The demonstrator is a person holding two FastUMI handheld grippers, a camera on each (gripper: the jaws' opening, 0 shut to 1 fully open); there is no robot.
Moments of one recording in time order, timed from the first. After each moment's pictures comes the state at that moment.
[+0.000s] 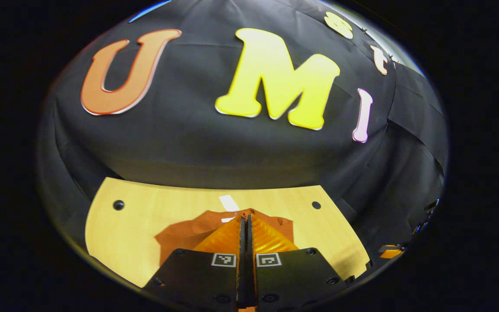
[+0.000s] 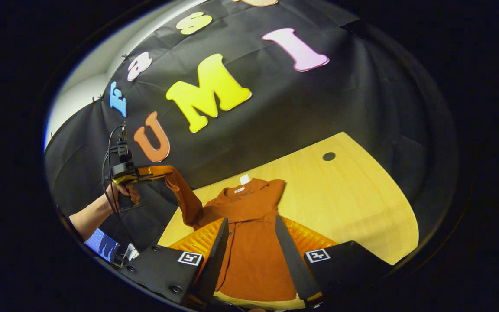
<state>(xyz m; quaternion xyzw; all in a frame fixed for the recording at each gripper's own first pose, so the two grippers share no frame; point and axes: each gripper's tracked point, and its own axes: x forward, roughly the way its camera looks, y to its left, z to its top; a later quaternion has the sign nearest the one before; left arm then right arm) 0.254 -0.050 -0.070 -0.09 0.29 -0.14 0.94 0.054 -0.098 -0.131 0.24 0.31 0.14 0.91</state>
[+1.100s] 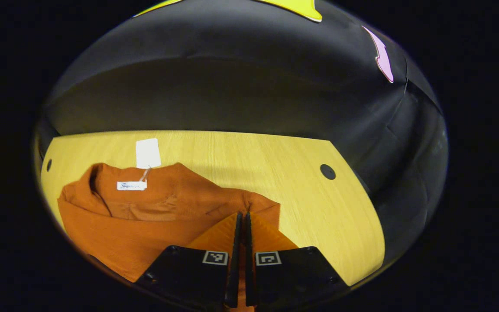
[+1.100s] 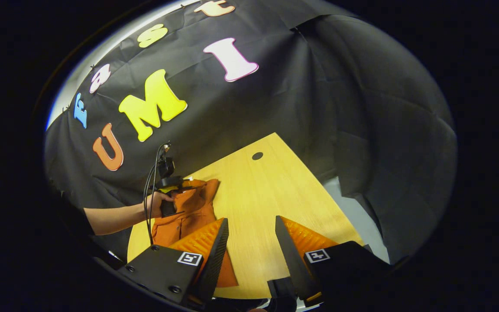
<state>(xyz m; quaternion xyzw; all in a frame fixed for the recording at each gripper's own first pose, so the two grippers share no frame) 0.374 -0.252 -0.269 -0.11 0.40 -0.14 0.90 -0.003 -0.236 -0.164 0.22 0.35 0.02 0.91</state>
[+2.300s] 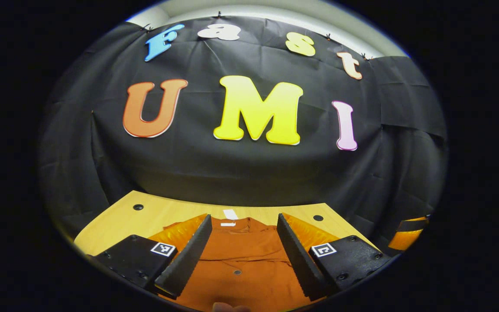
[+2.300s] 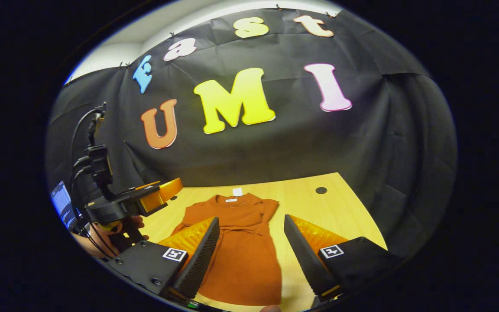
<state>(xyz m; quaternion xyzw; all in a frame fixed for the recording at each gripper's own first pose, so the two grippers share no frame) 0.121 -0.083 -0.018 -0.05 0.09 -0.01 0.99 0.002 -0.016 -0.086 0.09 0.22 0.16 0.96</state>
